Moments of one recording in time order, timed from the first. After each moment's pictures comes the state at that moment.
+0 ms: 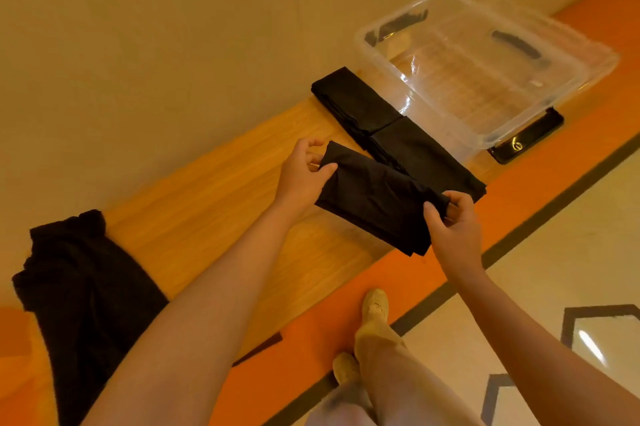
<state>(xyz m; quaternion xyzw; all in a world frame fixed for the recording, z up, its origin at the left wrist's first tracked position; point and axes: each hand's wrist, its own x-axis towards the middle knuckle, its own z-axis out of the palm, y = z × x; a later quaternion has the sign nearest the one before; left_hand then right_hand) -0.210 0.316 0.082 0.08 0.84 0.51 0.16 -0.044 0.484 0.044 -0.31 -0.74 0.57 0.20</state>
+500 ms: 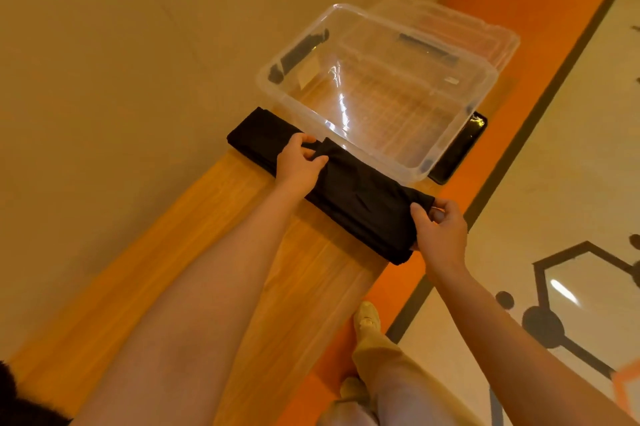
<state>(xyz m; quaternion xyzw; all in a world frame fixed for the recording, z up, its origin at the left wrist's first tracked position) -0.300 0.471 0.059 0.17 0.86 0.42 0.22 -0.089 0.554 0.031 -0.54 -0.57 0.58 0.24</state>
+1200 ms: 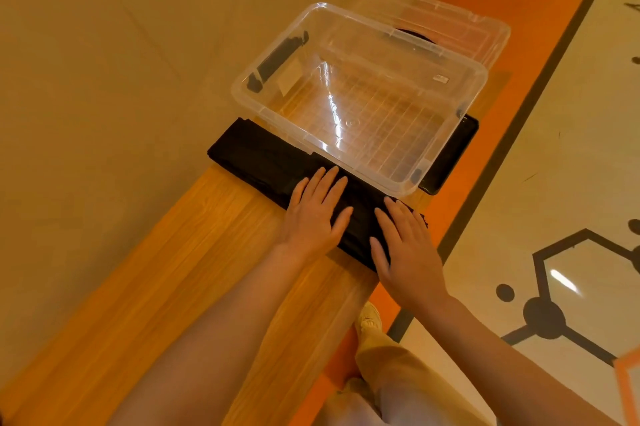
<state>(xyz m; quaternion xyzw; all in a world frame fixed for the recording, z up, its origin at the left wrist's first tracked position) -0.258 0.459 0.005 0.52 0.84 0.11 0.05 -0.083 0.546 0.002 -0.29 -0.93 0.20 0.12</state>
